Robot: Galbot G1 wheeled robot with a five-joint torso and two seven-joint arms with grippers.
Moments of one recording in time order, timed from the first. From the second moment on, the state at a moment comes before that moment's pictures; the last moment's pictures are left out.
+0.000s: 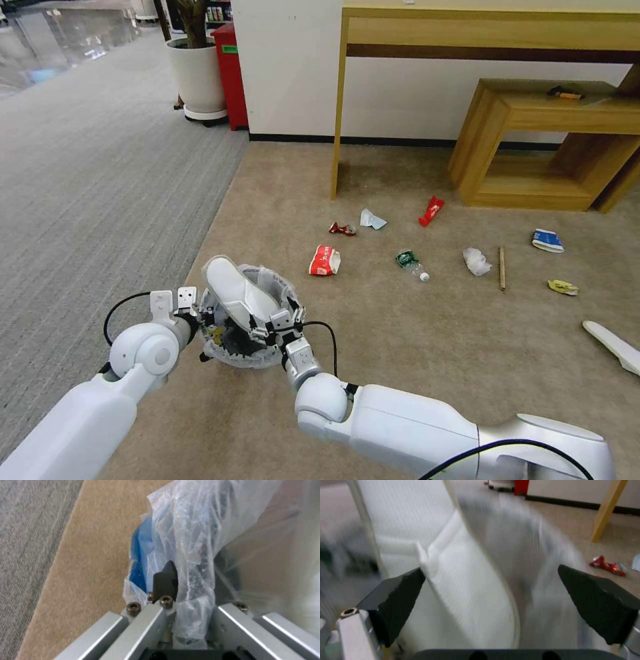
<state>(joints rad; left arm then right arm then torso) 1.05 -0.86 -0.25 -1.83 -1.06 0.66 -0.52 -0.51 1.27 -0.84 1.57 0.69 0.03 0.76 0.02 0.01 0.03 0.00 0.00</state>
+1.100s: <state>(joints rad) 0.92 -0.91 -0.22 -1.71 -1.11 0.66 -0.57 -0.52 1.27 -0.85 1.59 0.74 0.01 0.79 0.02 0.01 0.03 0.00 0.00</state>
